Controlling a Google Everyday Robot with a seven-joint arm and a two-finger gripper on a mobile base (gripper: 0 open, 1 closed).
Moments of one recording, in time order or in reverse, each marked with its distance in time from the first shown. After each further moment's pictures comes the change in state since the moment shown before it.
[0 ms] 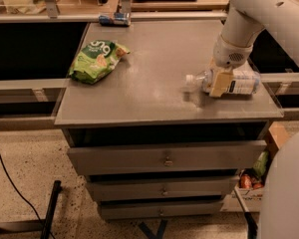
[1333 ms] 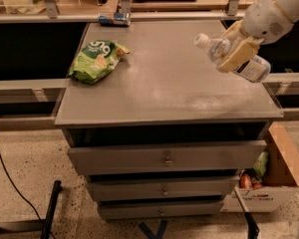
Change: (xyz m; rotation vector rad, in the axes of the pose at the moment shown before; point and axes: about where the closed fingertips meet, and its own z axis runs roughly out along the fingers) arm -0.022 0.017 -0.106 0.093 -0.464 -0.016
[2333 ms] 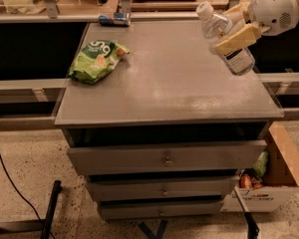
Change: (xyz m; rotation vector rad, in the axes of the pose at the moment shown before) arm -0.055 0.002 -0.031 0.034 -0.381 -0.029
